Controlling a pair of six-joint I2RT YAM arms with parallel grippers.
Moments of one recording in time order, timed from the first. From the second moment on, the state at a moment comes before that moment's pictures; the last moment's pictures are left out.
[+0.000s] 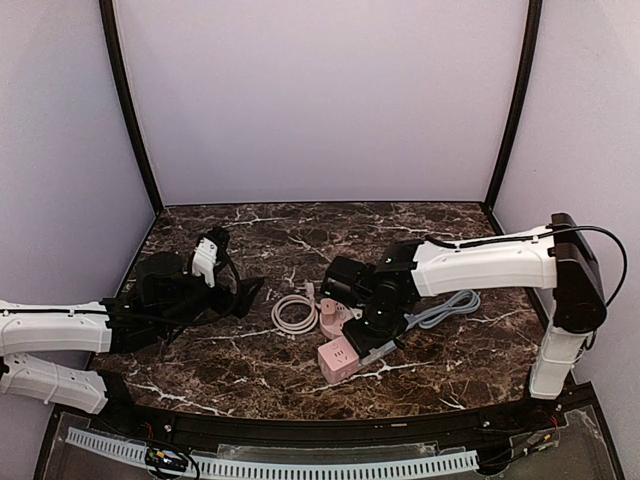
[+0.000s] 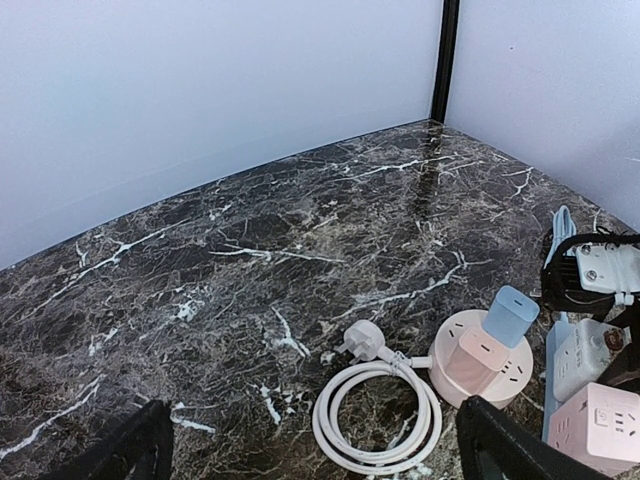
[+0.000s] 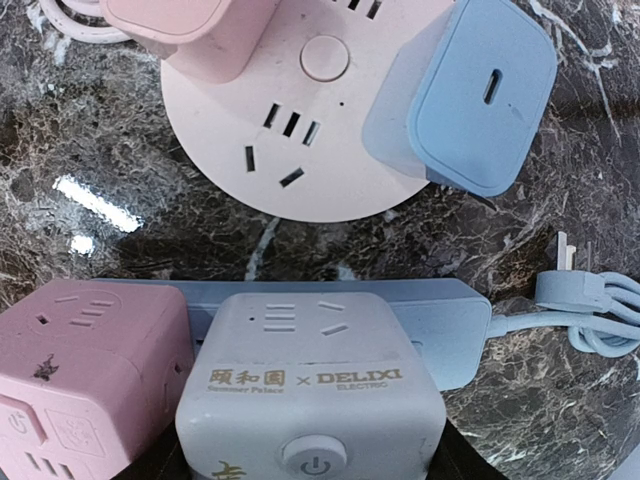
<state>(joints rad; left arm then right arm) -0.83 1.05 0.46 0.32 -0.25 -0.09 1.12 1.83 1.36 -0.98 0.16 0.56</state>
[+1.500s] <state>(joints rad) -0.83 1.04 0.46 0.32 -0.24 -0.09 1.10 1.71 1.39 -1.08 0.30 0.64</state>
